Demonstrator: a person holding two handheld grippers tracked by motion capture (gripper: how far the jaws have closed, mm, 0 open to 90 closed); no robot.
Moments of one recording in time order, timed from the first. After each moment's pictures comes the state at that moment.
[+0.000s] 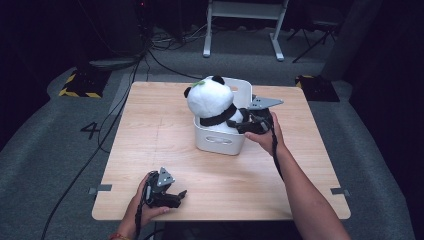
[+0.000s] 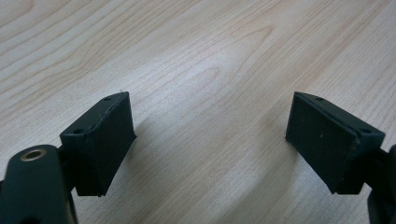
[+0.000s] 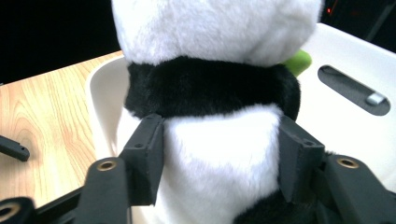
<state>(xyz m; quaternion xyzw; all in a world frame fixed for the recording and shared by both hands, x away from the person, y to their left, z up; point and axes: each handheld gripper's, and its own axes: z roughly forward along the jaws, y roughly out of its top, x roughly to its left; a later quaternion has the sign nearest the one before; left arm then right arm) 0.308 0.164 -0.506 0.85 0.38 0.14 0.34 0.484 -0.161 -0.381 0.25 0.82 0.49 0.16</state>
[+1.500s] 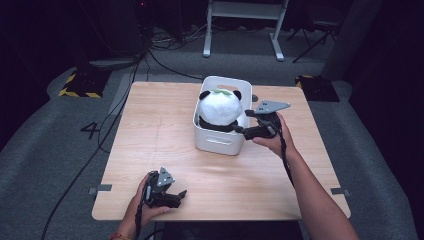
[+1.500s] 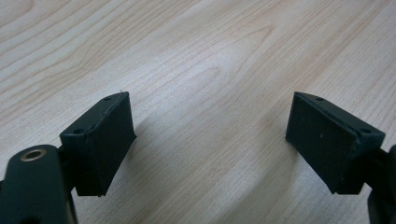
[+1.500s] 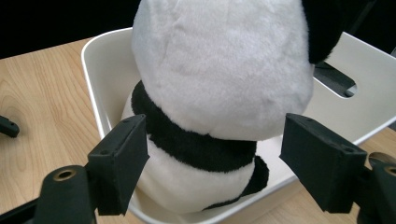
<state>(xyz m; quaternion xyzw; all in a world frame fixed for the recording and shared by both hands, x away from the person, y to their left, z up) 0.308 0.164 -0.506 0.85 0.39 0.14 0.34 0.469 -0.180 -0.376 0.25 0.83 0.46 0.19</state>
